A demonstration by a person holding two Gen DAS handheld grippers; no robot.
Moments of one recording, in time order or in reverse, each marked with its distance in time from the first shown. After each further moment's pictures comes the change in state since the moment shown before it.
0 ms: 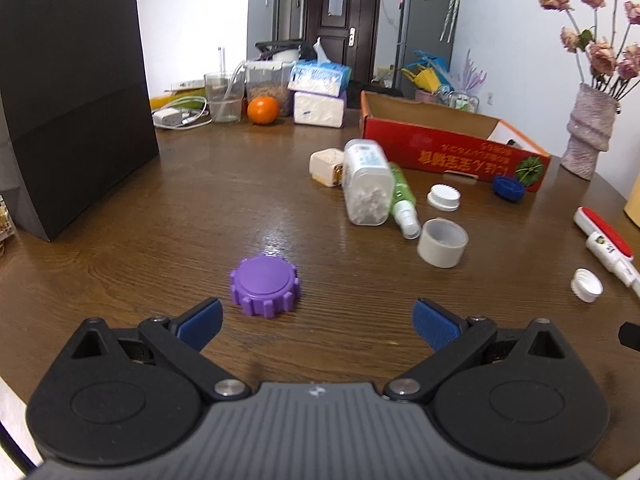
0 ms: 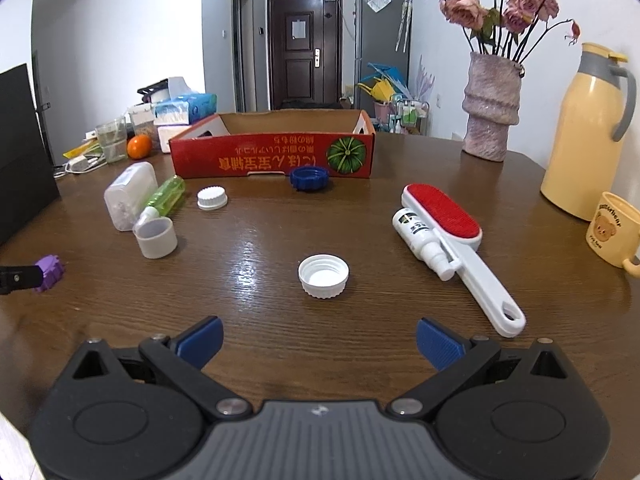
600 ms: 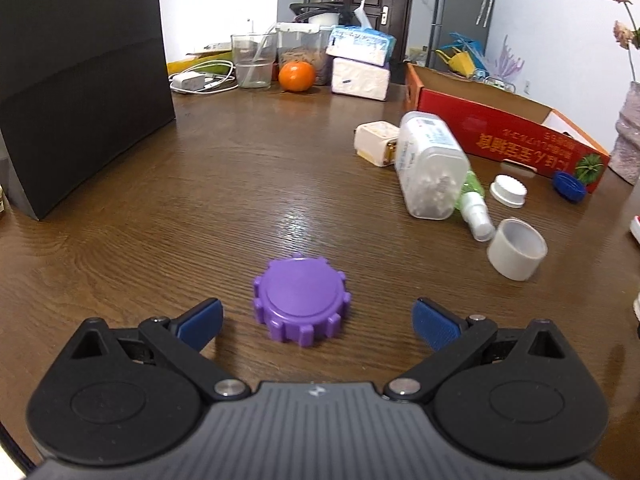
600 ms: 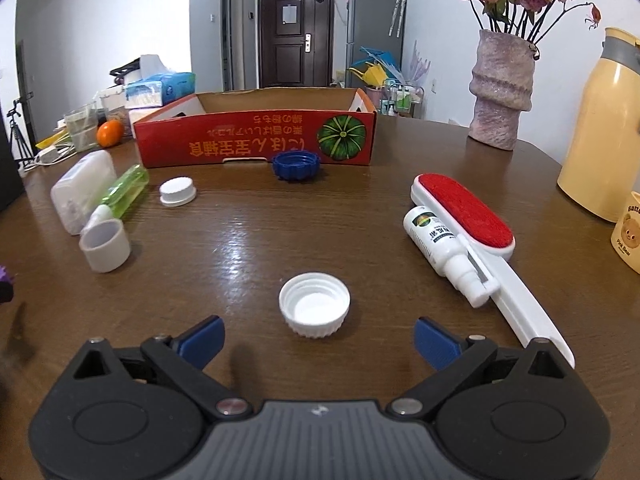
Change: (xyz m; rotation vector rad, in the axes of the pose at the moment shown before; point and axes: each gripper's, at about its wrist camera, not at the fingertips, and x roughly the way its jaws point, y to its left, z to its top) left arm 0.062 0.022 0.008 -0.064 0.078 0.072; right arm 0.075 -0.001 0.020 0.002 0.041 -0.037
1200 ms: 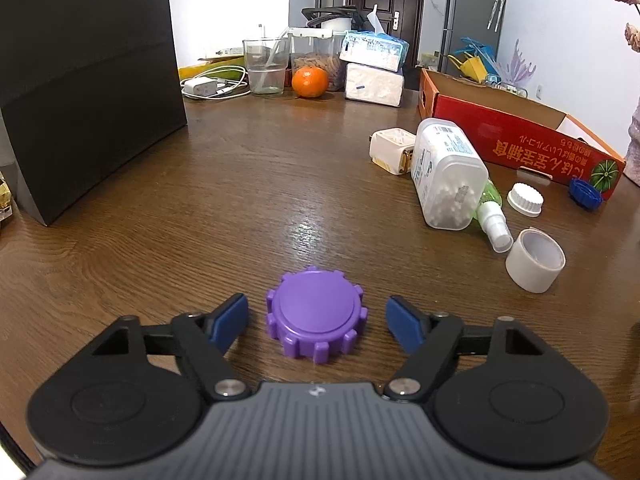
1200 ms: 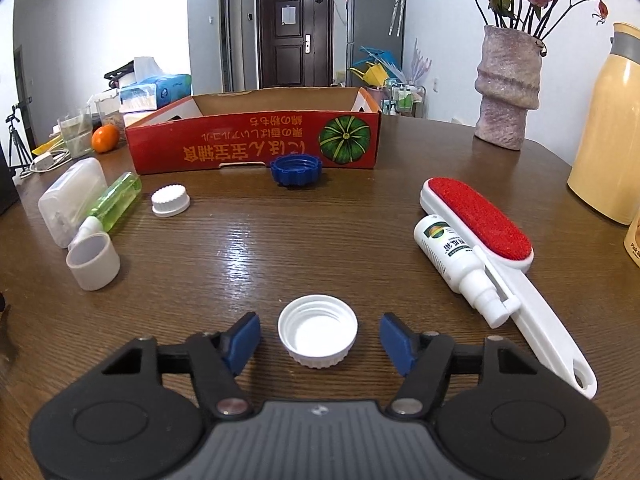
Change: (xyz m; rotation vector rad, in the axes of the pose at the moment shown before) left arm 0.005 0.000 0.004 -0.009 -0.026 0.034; right arm 0.018 0.000 0.009 0.011 -0.005 0.011
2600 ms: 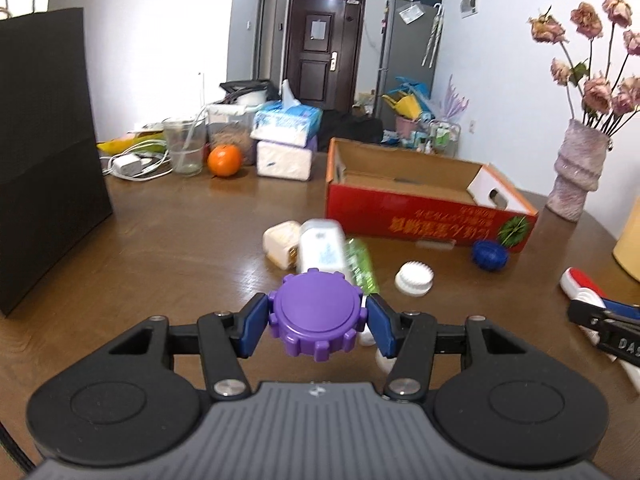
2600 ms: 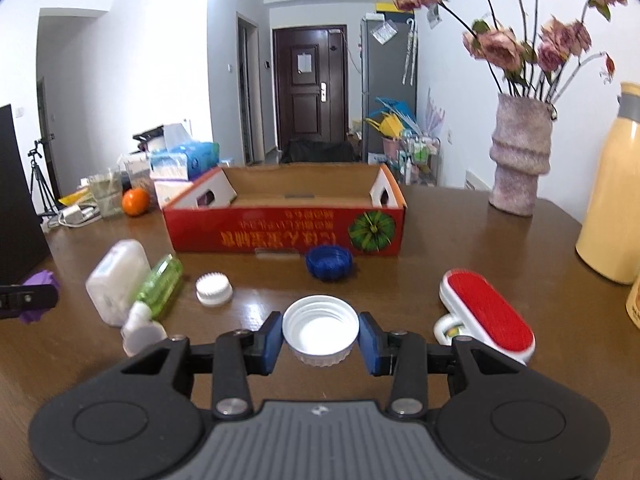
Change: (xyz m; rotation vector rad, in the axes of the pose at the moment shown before) left arm -0.048 -0.060 0.056 0.065 -0.138 -0.183; right arm -0.040 0.018 0.049 -0.008 -0.163 0.060
